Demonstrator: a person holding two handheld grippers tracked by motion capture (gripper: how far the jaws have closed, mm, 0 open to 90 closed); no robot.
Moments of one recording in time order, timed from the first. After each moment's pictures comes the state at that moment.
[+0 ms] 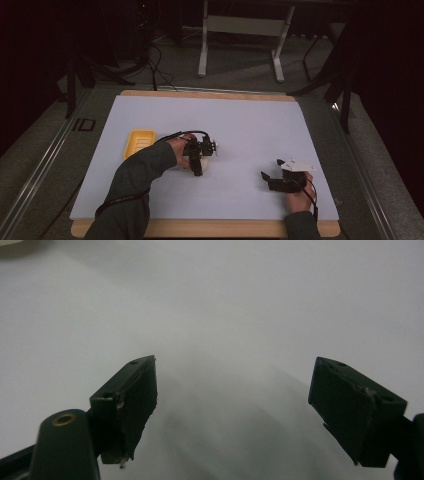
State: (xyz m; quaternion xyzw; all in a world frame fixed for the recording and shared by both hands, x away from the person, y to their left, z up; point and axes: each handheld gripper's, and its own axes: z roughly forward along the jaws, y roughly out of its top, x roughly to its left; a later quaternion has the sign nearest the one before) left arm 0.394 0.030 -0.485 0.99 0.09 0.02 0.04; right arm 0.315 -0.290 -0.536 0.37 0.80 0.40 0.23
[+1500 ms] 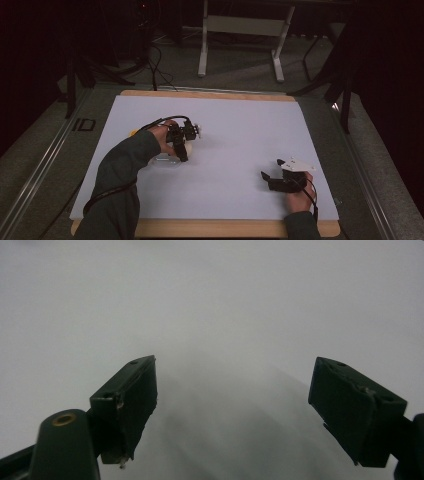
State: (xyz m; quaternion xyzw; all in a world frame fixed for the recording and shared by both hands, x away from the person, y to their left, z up) left arm 0.419 0.083 -0.459 0.98 0.17 0.04 0.04; right arm 0.315 -0.291 -0.536 0.37 0.80 0.40 0.23
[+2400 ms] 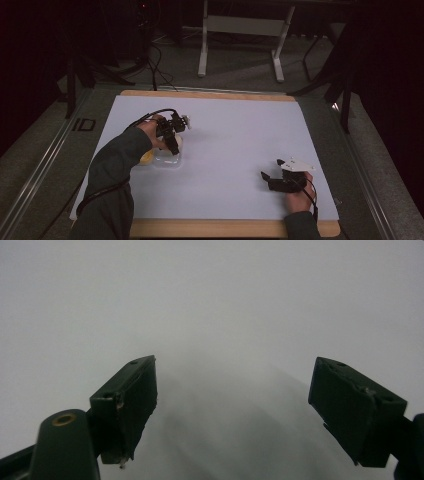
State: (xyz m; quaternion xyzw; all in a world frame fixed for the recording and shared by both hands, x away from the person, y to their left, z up) left arm 0.432 0.116 -0.450 0.96 0.26 0.05 0.04; right arm 0.315 -0.290 -0.536 0.37 0.80 0.40 0.23
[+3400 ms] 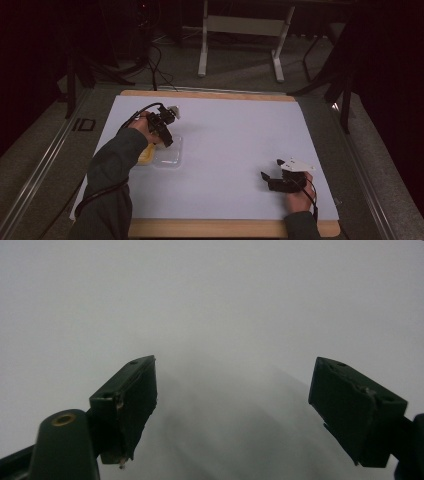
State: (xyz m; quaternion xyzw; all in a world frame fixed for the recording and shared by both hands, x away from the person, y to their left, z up) left arm 0.446 0.142 -0.449 0.92 0.38 0.08 0.03; right arm 0.315 -0.290 -0.536 0.37 0.81 0.40 0.24
